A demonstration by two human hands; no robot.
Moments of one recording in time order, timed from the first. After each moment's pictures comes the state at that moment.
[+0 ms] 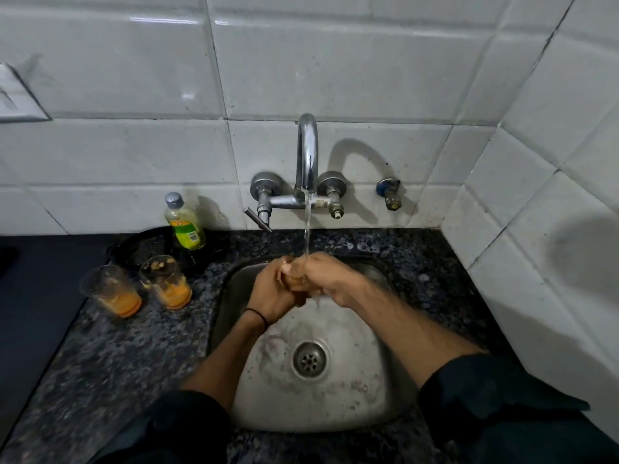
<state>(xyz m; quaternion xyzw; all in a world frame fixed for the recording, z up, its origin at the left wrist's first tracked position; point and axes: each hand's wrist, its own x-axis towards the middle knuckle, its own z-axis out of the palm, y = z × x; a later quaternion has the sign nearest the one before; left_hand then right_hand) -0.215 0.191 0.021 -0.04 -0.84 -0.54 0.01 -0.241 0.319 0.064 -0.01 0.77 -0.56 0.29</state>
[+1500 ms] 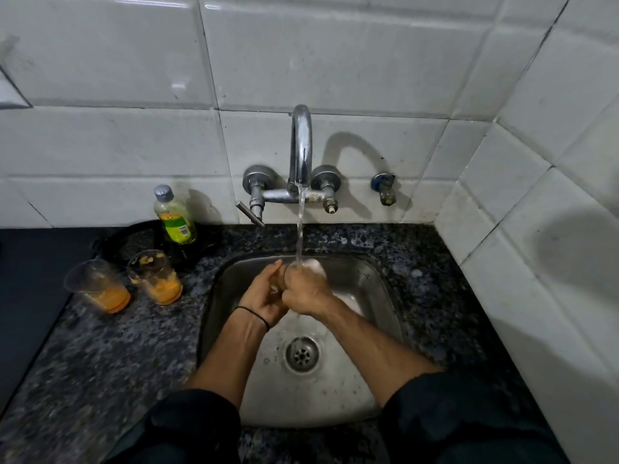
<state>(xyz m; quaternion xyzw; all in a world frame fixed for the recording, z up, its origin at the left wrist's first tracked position) -0.233 0.199 -0.011 0.29 -0.32 -0.88 -0.21 -0.219 0.294 0.049 -0.13 0.97 -0.15 0.13</state>
